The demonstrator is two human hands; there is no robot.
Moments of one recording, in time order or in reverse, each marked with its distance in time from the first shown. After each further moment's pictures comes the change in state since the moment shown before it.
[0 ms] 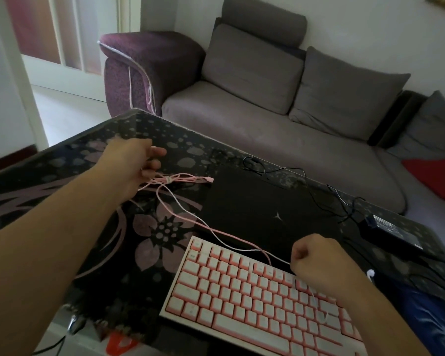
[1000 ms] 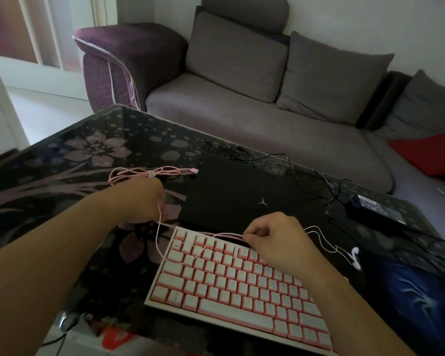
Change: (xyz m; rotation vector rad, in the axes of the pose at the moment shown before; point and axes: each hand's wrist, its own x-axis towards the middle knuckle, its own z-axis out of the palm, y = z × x) left_hand -0.020 -0.038 0.016 1.675 -0.491 0.153; right_hand 0.002 -0.025 0.017 0.266 0.027 -0.194
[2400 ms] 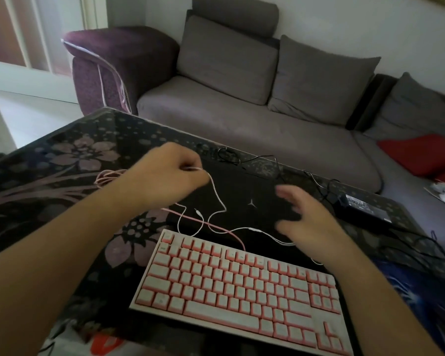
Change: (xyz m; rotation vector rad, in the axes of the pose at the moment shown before) left_hand -0.050 0.071 -0.028 -0.500 0.360 0.379; right_hand -0.025 0.022 -0.056 0.202 0.205 -0.018
